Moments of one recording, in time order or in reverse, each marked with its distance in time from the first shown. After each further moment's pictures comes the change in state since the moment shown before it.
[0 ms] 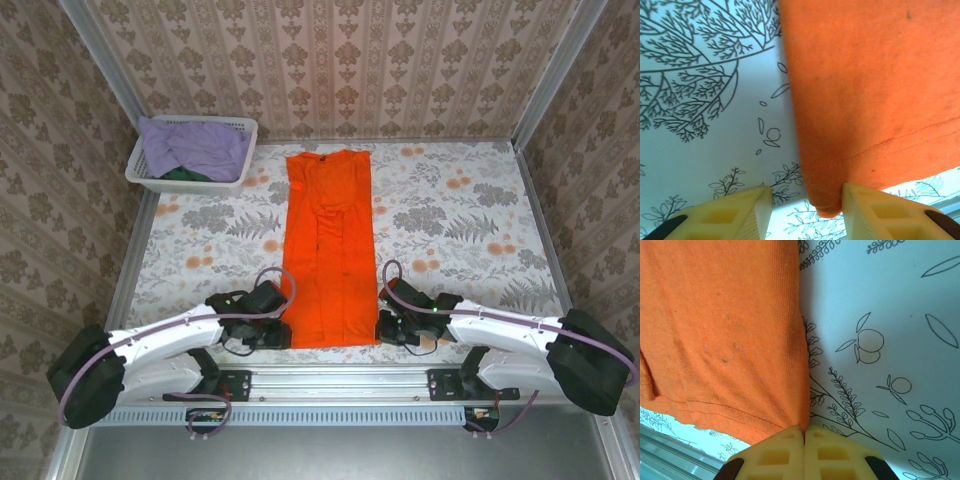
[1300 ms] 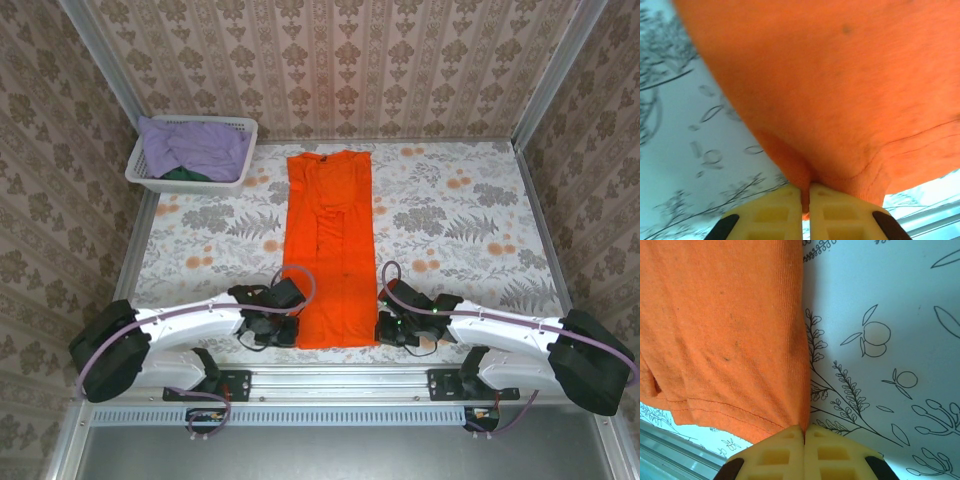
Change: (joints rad) left arm -0.081 0.178 0.119 0.018 -0.019 -0.001; right arm 0.013 -0.006 0.000 -0.005 0.001 0.000
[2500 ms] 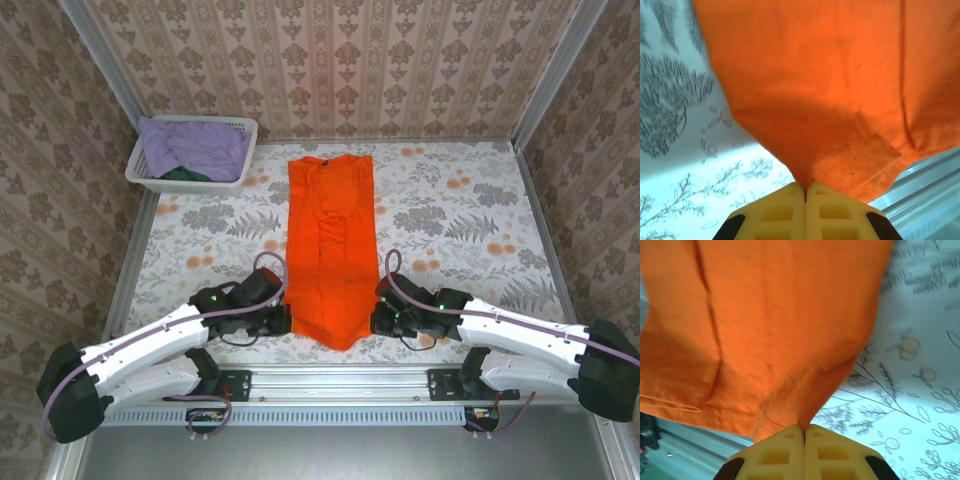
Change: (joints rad) left arm 0.097 -0.310 0.027 -0.073 0.021 0.009; right arm 0.050 -0.089 0.164 -0.149 0.121 0.005
